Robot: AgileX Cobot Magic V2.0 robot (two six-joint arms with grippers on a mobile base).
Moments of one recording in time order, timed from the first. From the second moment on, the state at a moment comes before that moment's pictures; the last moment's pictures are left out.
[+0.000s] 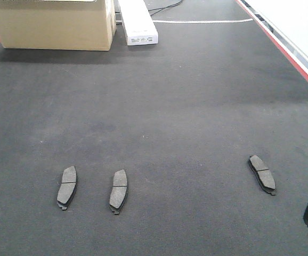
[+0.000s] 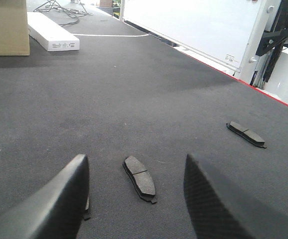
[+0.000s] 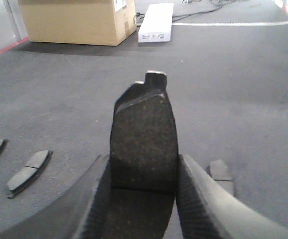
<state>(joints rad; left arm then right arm) -0.51 0.14 -0.38 0.07 0.49 -0.22 0.36 0.34 -0.40 -0.17 0.39 0.25</state>
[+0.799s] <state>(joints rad) -0.51 0.14 -0.38 0.07 0.49 -0.22 0.36 1.49 -1.01 -0.04 0.62 0.24</state>
